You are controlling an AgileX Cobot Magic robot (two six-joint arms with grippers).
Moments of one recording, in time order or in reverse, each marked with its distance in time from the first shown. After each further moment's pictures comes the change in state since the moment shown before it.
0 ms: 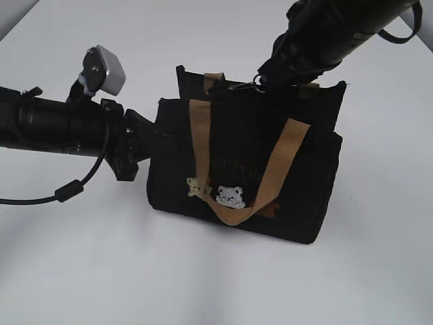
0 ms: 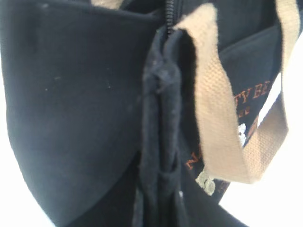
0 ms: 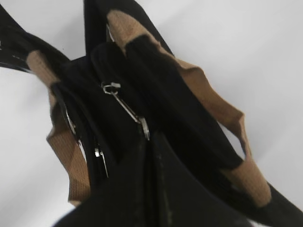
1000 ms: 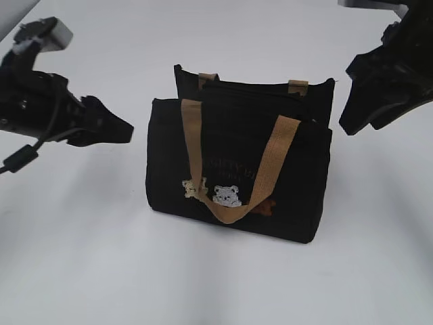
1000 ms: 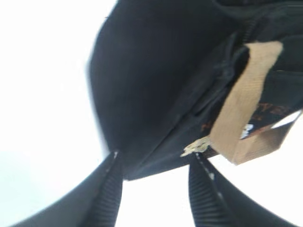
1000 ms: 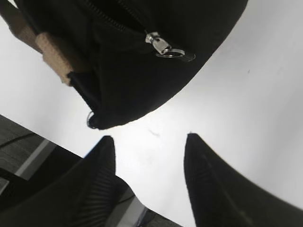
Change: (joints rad) left arm 0.010 -0.326 0.005 0.704 -0.211 -1.317; right arm -0.199 -0.059 0.006 0.049 0.438 0.200
